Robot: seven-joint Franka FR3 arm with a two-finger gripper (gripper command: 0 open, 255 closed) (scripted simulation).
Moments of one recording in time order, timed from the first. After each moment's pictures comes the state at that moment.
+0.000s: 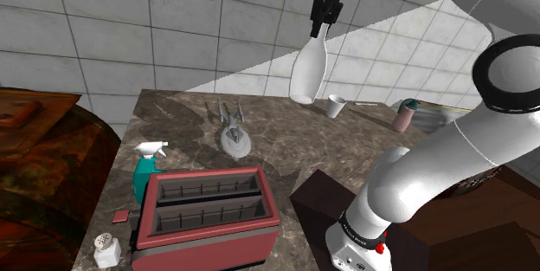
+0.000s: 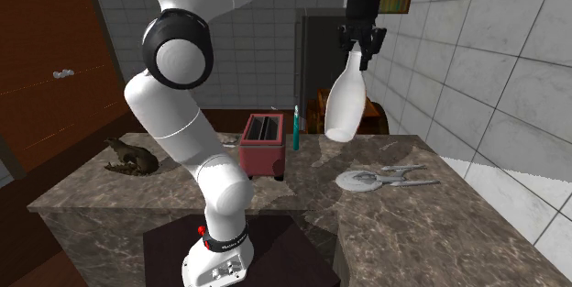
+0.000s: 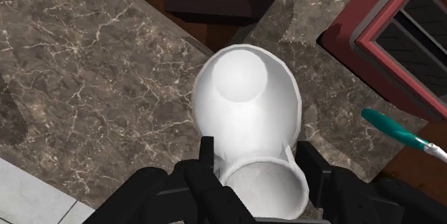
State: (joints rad) arm 0.07 -0.38 -0.18 -1.61 -0.06 1.24 -0.13
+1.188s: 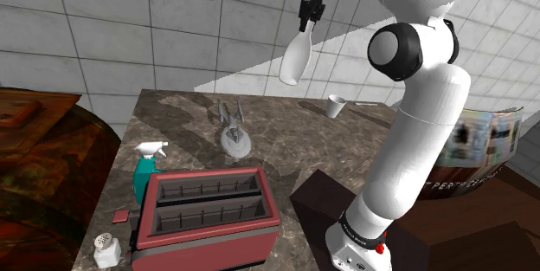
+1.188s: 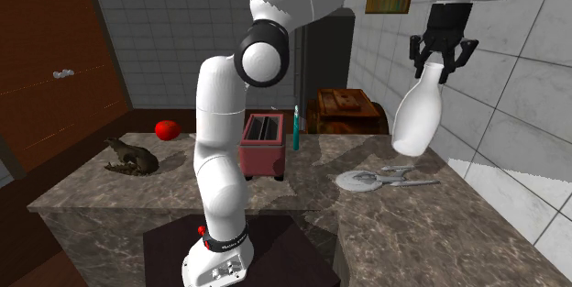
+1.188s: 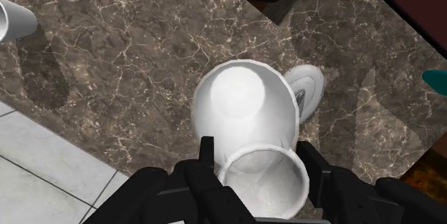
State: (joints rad) arm -0.07 0.16 -0.40 -1.07 0.08 1.23 -0.44
